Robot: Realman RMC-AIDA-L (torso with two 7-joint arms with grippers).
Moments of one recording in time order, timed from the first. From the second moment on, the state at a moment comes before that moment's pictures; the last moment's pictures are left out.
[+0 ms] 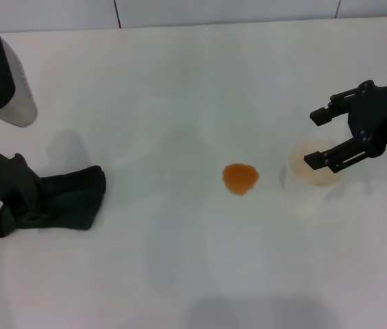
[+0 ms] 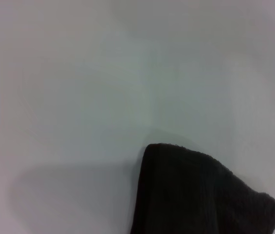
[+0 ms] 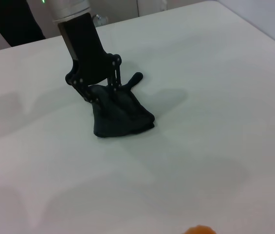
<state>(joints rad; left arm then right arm) -0.62 -2.08 1.07 1.10 2.76 1.59 -1.82 0.62 2.01 -0.98 -1.26 -2.22 -1.75 1.85</state>
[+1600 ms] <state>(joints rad) -0.81 -2.09 1.22 0.91 2.55 1.29 -2.04 0.59 2.01 -1.00 -1.26 -2.22 -1.76 1.85</state>
